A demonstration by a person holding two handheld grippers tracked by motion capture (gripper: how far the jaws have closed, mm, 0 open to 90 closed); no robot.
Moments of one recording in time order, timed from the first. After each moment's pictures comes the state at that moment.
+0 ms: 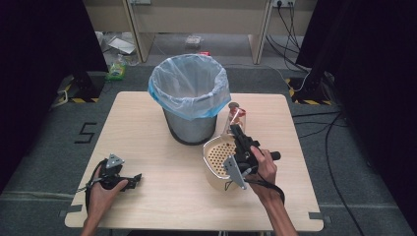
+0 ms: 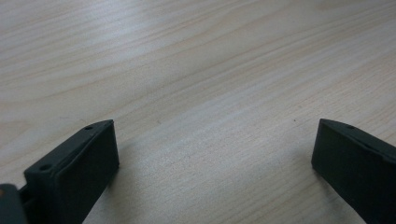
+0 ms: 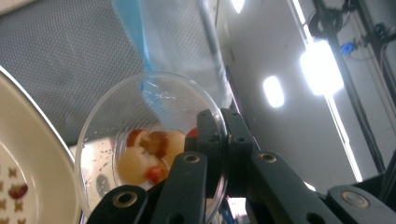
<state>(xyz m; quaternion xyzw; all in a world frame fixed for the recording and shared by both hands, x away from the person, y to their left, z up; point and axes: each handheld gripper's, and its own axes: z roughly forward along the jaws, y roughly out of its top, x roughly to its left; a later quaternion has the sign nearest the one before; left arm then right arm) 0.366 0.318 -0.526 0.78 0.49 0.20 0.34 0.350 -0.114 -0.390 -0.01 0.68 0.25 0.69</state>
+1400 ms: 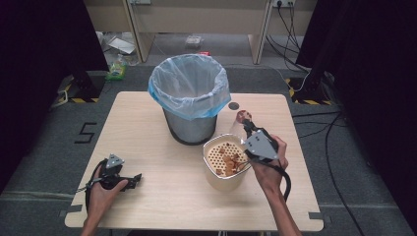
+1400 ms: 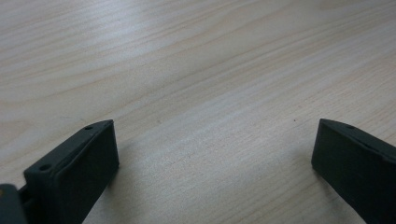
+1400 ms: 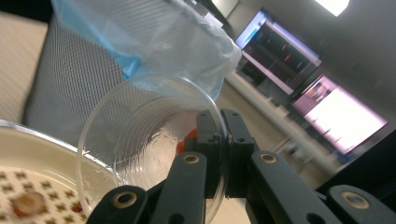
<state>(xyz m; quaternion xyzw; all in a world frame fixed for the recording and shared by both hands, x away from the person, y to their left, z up) 0.366 0.318 -0.526 0.78 0.49 0.20 0.34 0.372 -0.151 -0.364 0.22 0.72 0.41 0.51</state>
